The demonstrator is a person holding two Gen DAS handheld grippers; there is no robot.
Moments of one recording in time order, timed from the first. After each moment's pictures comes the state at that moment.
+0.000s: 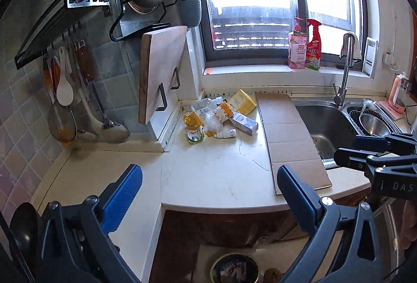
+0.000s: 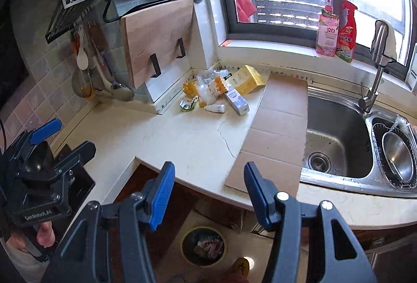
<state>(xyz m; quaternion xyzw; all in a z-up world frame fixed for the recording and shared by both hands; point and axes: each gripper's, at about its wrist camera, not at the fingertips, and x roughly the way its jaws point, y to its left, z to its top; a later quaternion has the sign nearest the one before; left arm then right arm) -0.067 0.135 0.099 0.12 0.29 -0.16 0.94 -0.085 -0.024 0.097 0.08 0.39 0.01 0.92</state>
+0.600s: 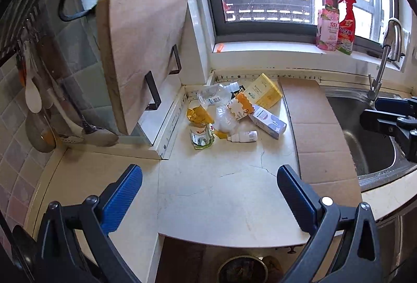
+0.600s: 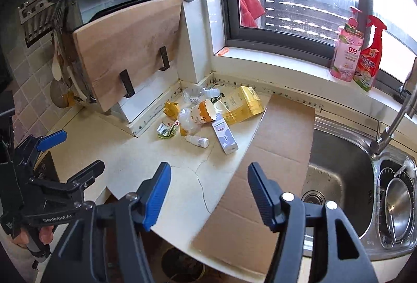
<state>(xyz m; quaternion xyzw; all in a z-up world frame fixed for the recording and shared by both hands) 0.096 0.078 0.052 0.13 0.37 -0.12 0.91 0.062 -0.079 0.083 0.05 0.41 0.03 0.91</state>
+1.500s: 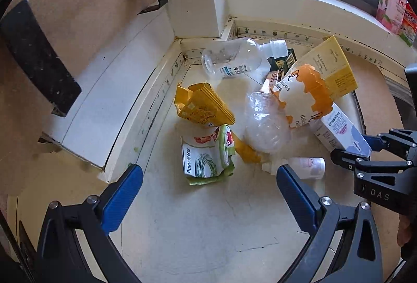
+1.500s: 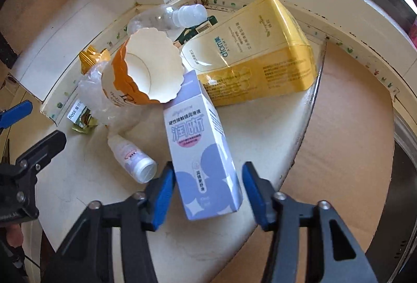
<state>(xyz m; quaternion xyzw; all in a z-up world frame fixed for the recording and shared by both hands) 0.299 0.046 -0.096 0.12 0.48 -0.07 0.87 0.286 -0.101 -0.134 0.03 0.57 0.07 0.82</state>
